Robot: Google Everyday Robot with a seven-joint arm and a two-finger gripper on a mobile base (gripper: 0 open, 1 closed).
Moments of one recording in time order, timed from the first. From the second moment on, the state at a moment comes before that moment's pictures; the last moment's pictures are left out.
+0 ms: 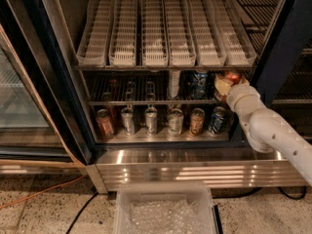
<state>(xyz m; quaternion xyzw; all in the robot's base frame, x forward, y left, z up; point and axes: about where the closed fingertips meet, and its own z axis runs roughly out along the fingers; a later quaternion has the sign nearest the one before) 0.737 -0.282 0.771 -0.01 0.72 0.06 0.70</state>
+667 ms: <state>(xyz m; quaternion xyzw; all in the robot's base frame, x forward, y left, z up) 0.701 -0.271 0.759 -0.06 0.73 0.06 0.68</state>
